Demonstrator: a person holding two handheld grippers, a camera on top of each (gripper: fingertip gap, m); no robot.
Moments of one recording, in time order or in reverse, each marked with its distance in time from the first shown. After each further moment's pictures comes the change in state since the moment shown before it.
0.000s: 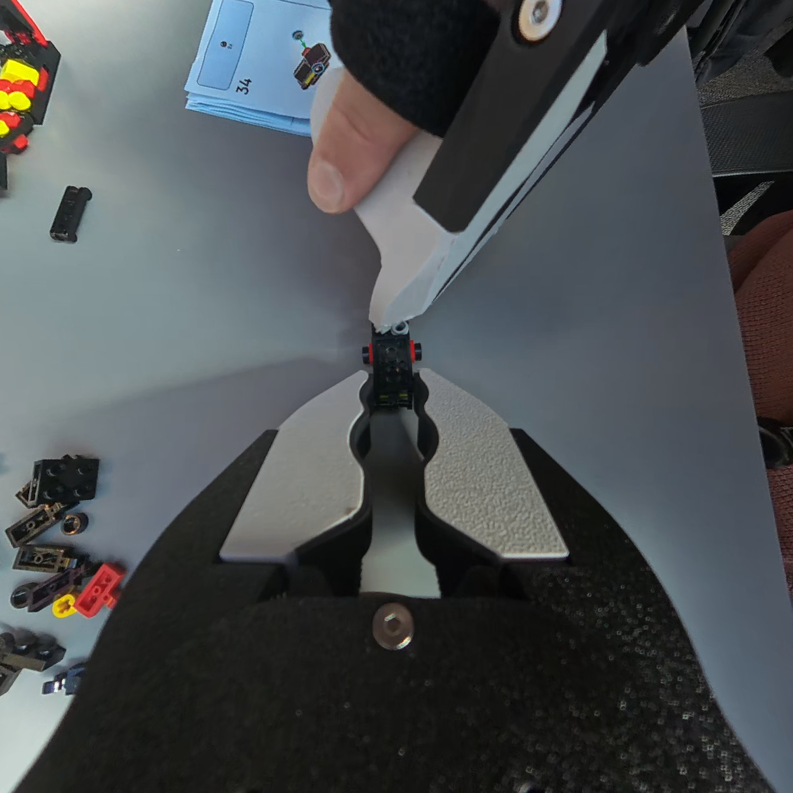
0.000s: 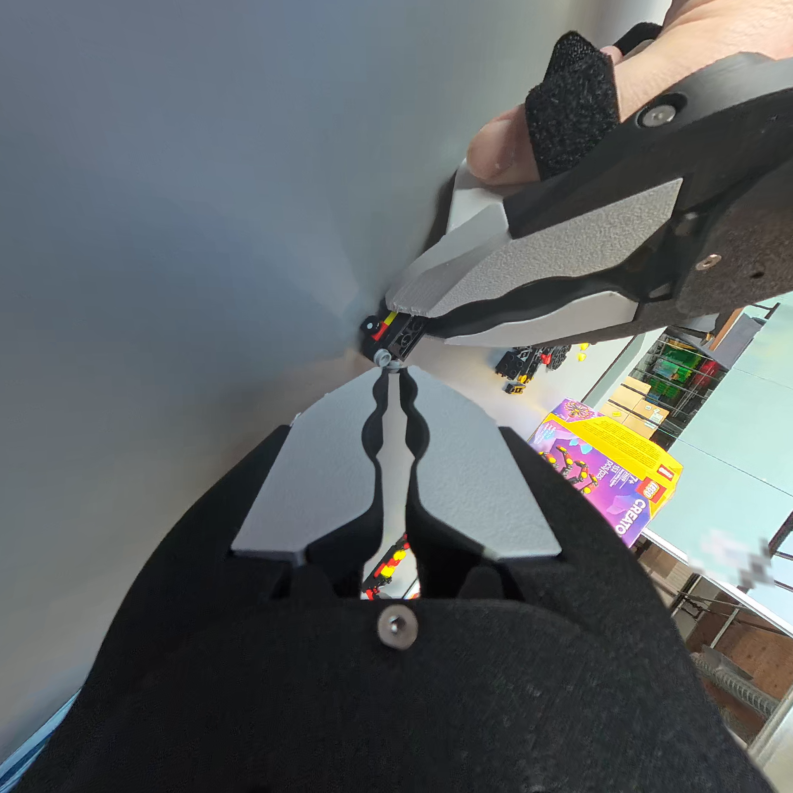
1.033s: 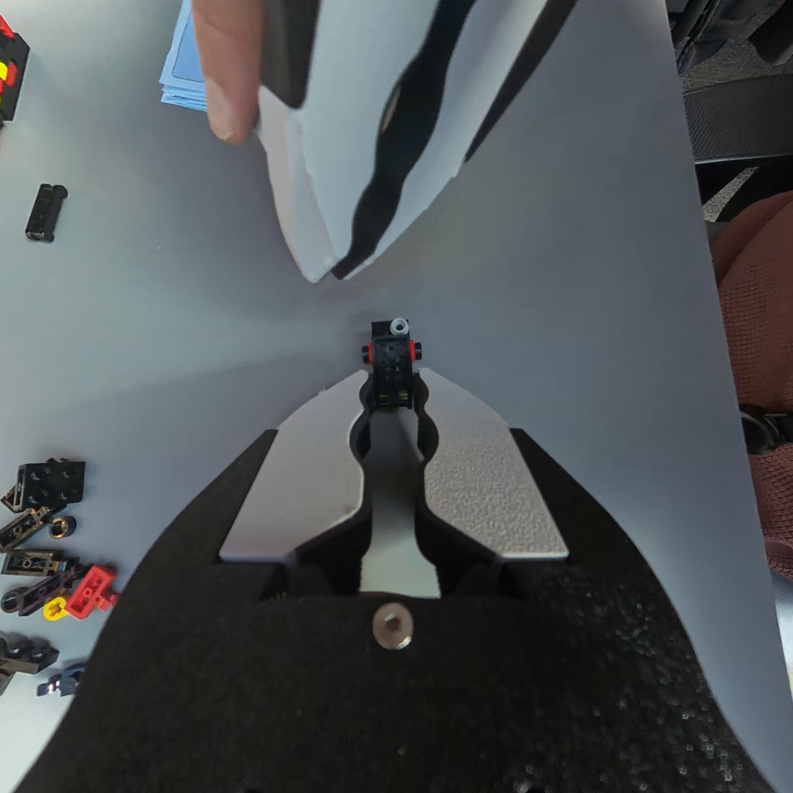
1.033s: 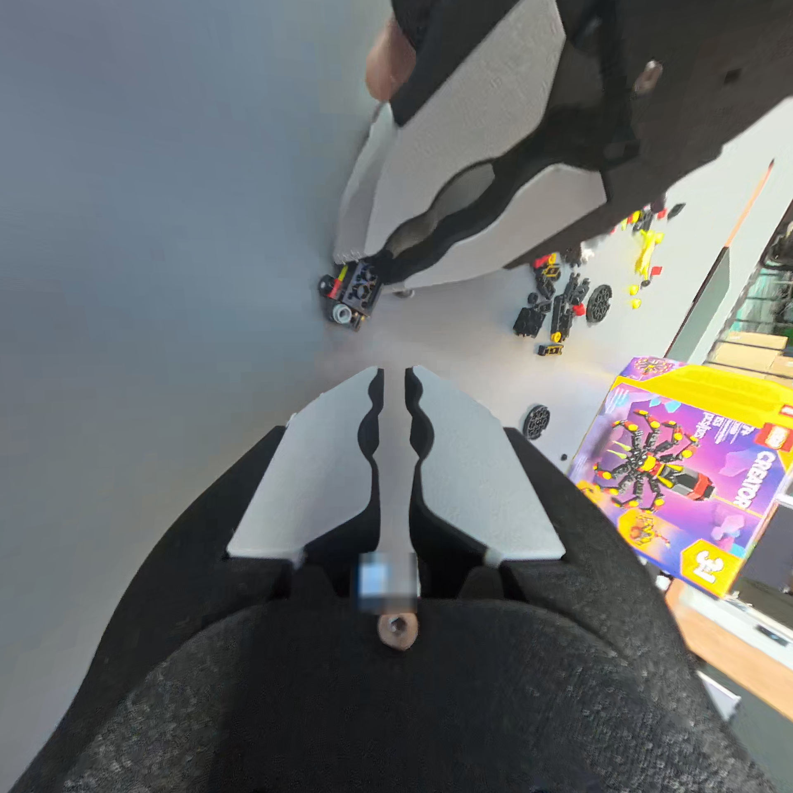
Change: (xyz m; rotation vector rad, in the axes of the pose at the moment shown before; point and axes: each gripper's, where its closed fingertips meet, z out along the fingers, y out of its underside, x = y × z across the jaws) left arm 0.005 0.001 -0.001 -0.012 0.023 0.013; right arm 0.007 0.016 -0.006 0.082 -0.077 0.301
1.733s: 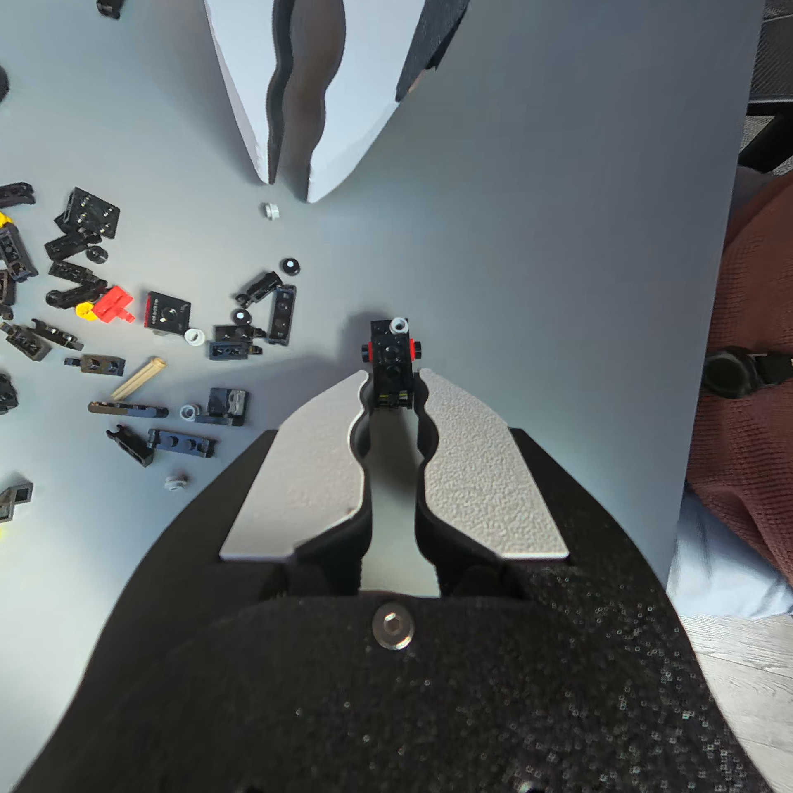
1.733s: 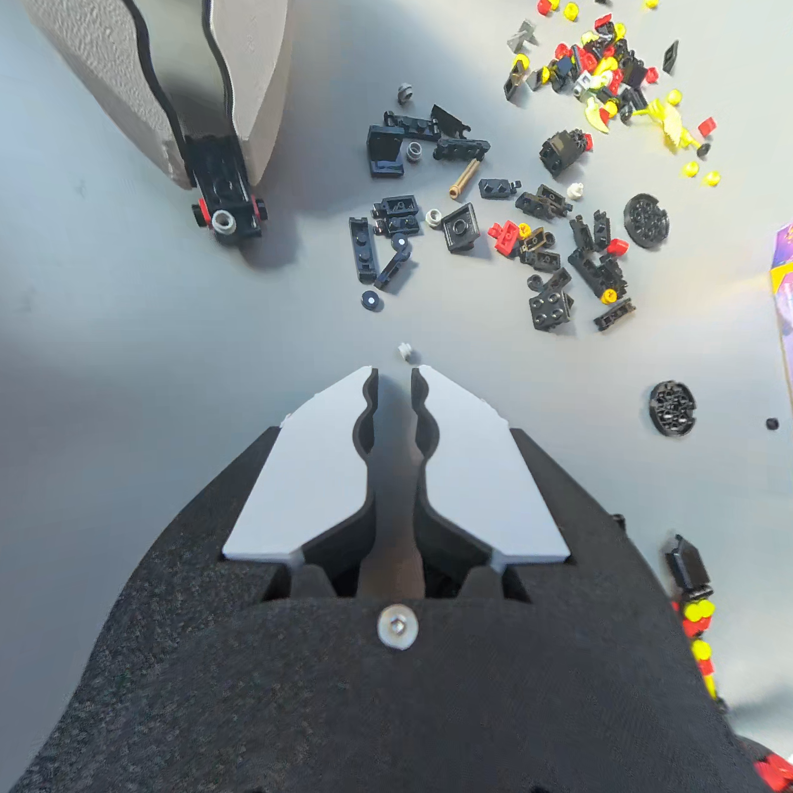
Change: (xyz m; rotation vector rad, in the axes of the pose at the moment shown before) left arm 0.021 0.059 -0.064 -0.098 -0.178 -0.131; right arm 0.019 -0.017 0.047 0.214 -0.035 0.674
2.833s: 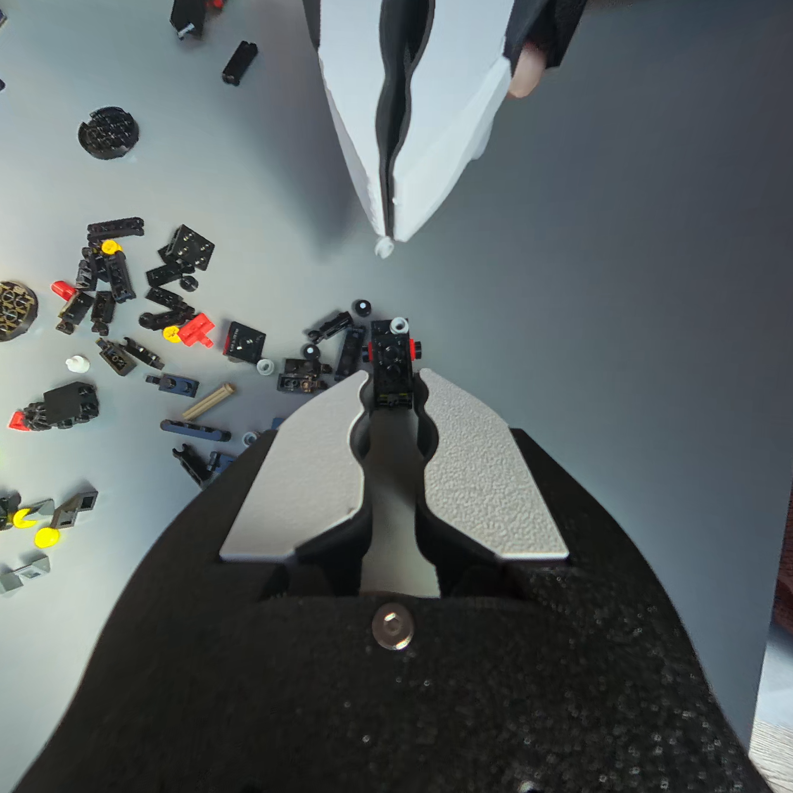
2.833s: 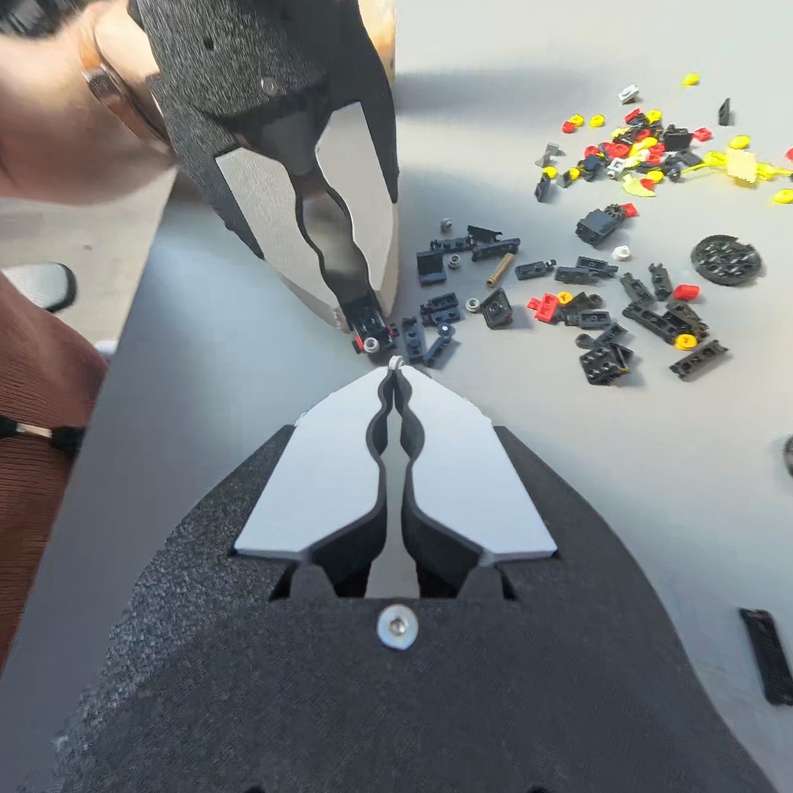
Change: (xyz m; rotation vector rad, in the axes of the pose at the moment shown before) left arm -0.028 -0.014 0.009 0.084 -0.112 -0.047; right arm -0.009 -0.039 -0.017 0.255 -0.301 0.266
